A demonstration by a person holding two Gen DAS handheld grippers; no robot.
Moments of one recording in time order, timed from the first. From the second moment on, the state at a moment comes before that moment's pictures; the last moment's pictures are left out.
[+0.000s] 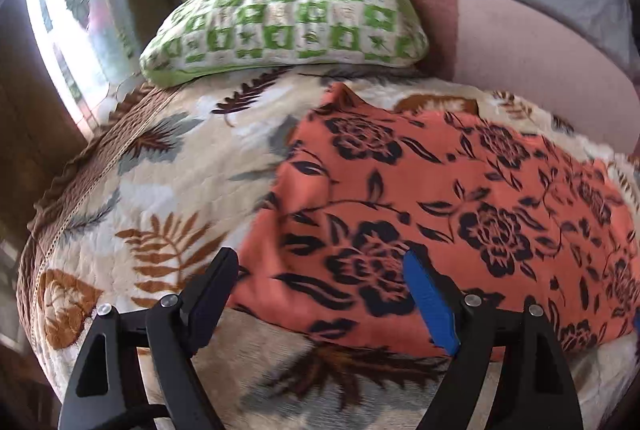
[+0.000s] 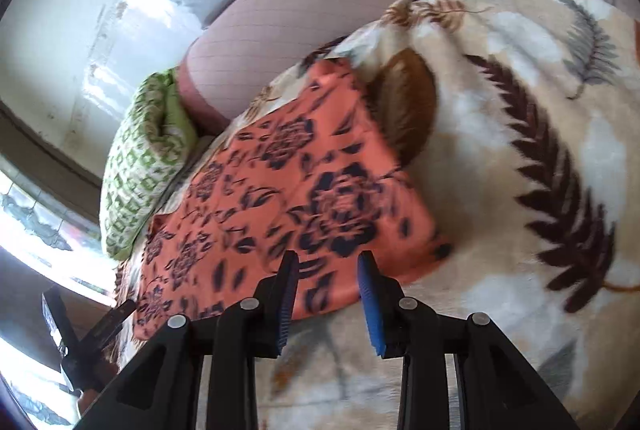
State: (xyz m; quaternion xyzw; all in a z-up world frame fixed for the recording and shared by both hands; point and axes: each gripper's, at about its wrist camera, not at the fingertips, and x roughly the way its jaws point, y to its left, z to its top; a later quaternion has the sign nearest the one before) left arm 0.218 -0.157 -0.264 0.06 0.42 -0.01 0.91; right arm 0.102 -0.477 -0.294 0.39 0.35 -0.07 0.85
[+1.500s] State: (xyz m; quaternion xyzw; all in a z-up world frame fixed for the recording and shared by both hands) left arm 0.231 -0.235 -0.311 0.10 0.43 -0.10 0.89; right arm 0.173 -0.441 -0.302 0.19 0.46 -0.10 0.86
